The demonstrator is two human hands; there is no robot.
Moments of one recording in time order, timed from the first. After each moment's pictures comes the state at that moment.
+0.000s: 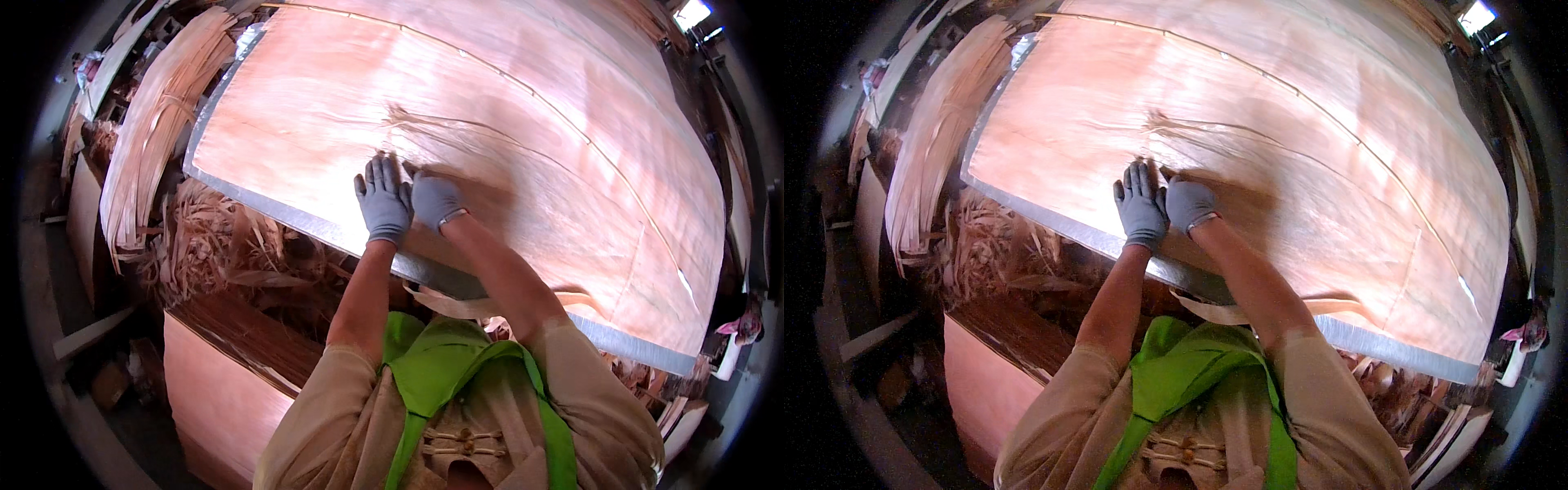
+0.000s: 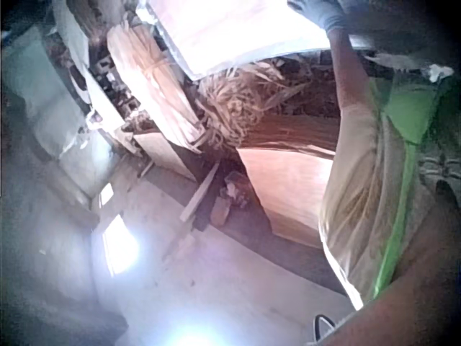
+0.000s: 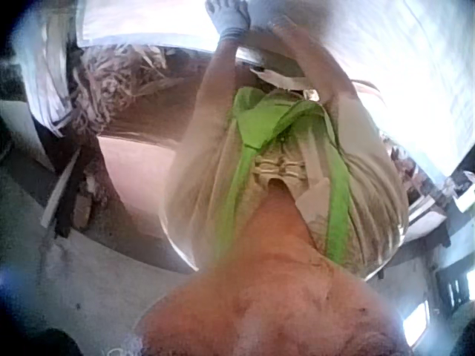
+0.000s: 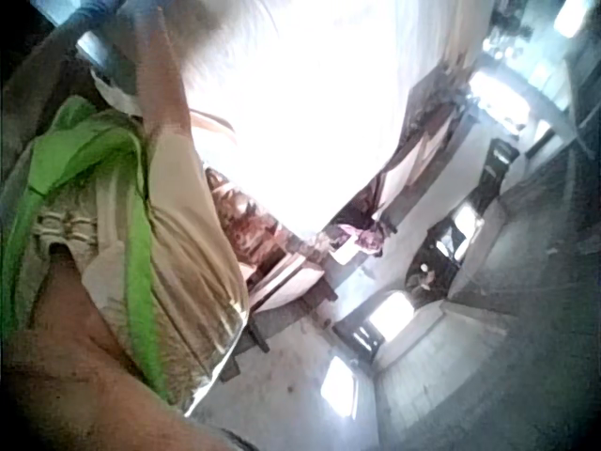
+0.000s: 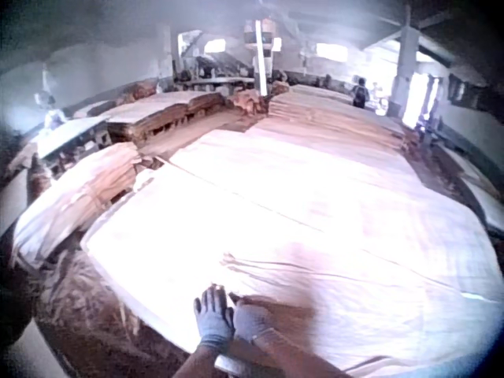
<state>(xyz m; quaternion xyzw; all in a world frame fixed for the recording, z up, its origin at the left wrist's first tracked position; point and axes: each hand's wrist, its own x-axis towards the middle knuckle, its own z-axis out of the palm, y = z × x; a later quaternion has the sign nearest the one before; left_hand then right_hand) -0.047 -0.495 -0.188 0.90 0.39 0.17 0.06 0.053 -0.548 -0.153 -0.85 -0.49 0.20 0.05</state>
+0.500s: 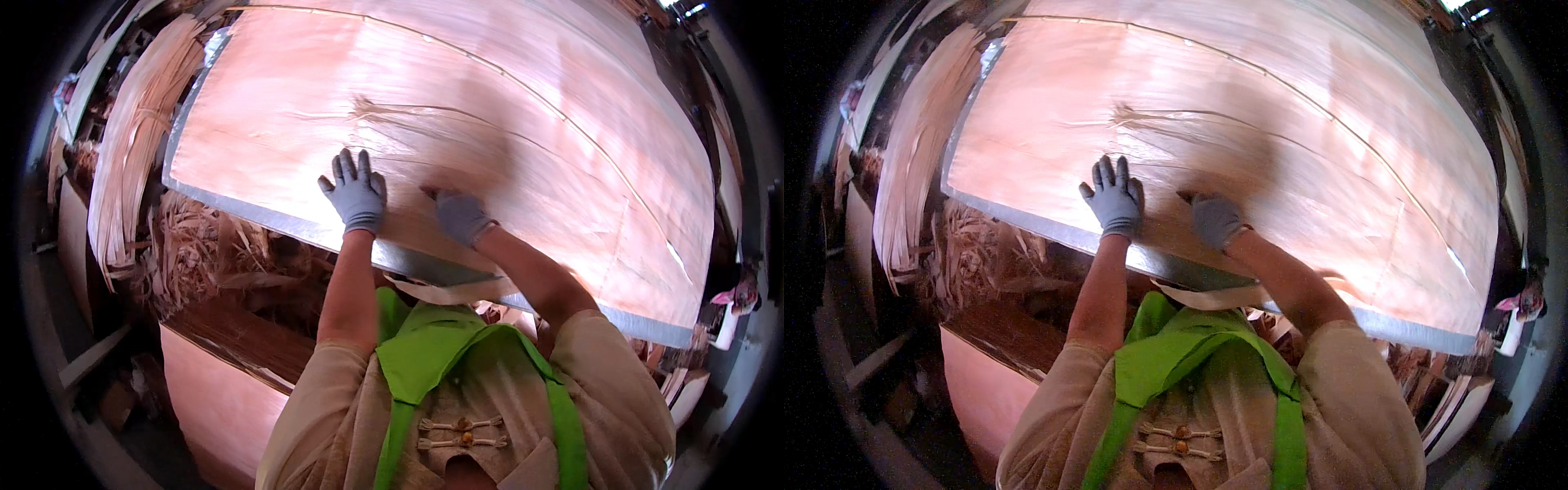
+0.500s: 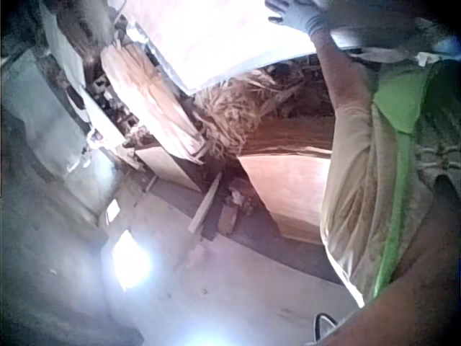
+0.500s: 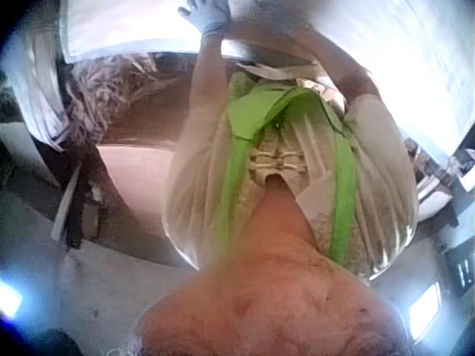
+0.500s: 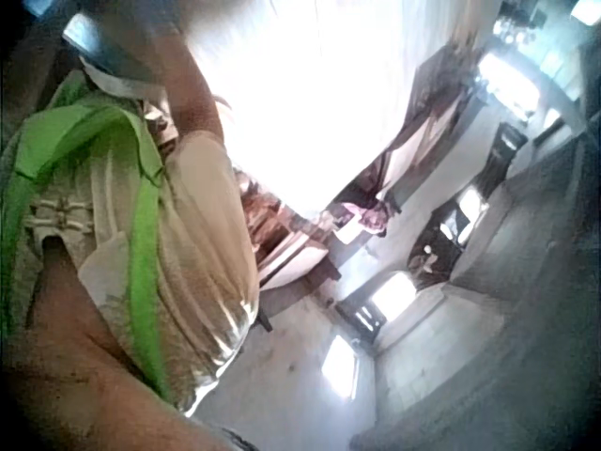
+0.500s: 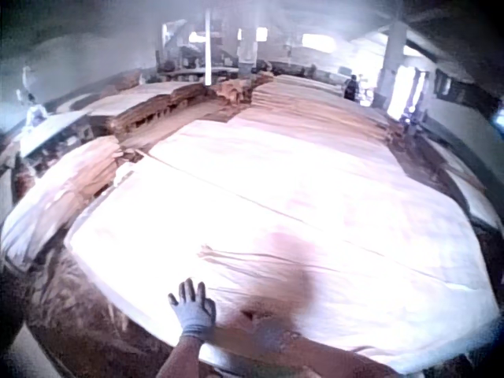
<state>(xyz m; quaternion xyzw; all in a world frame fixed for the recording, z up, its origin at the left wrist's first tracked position) -0.041 -0.494 -0.188 0.90 0.41 0.16 0.01 0.096 -0.663 -0.180 -0.79 -0.61 0.07 0.00</state>
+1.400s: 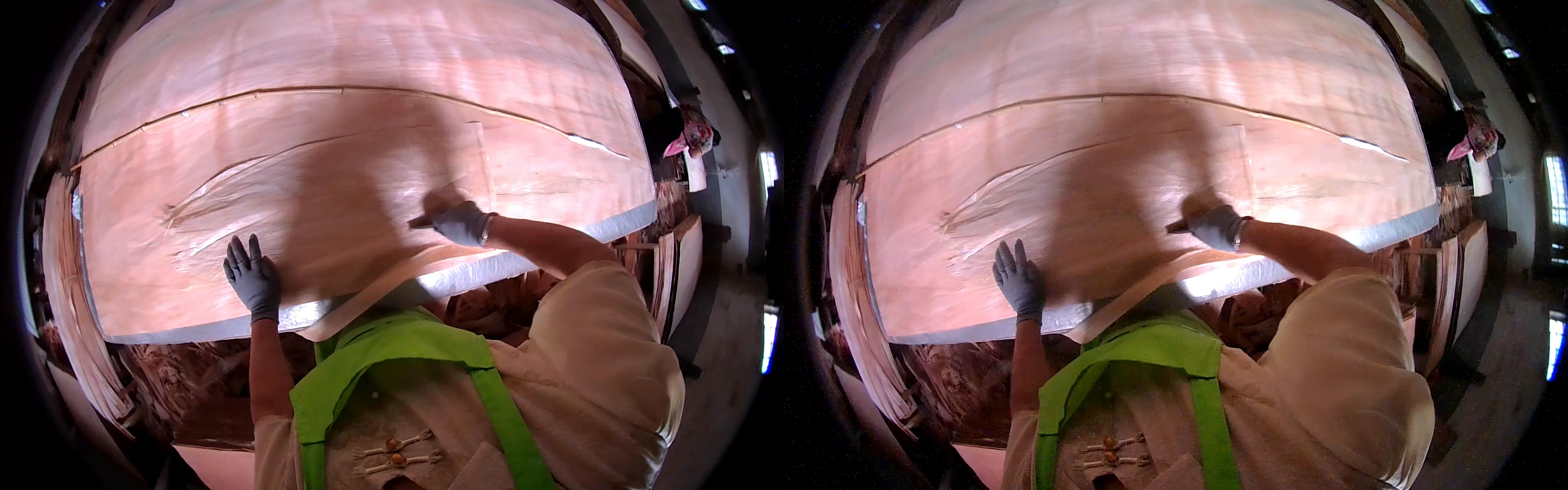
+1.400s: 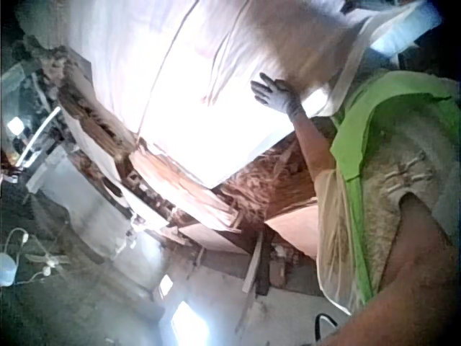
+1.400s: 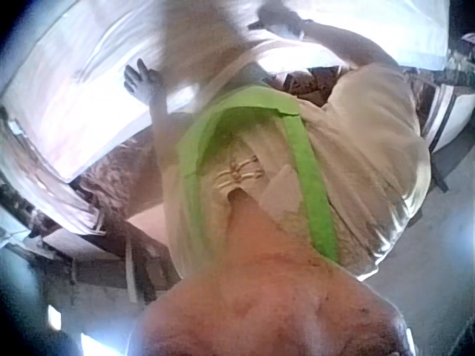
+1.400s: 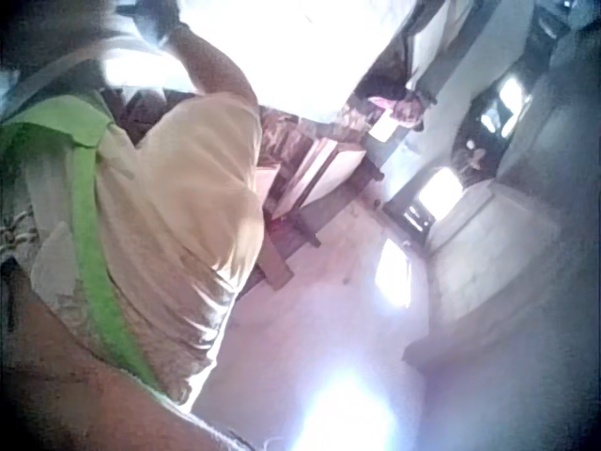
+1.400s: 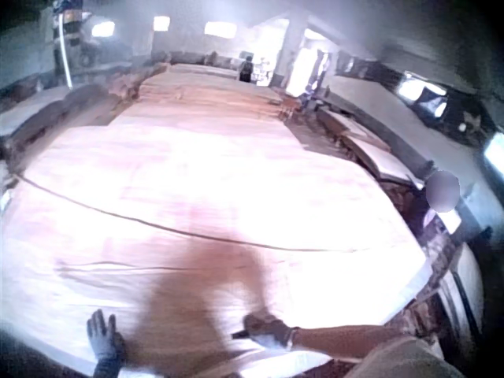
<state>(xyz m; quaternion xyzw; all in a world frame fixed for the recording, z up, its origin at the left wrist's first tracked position) 0.020 -0.618 -0.194 0.97 0.23 0.11 0.00 0.264 -0.980 -0.149 -0.84 -0.52 0.16 0.02</state>
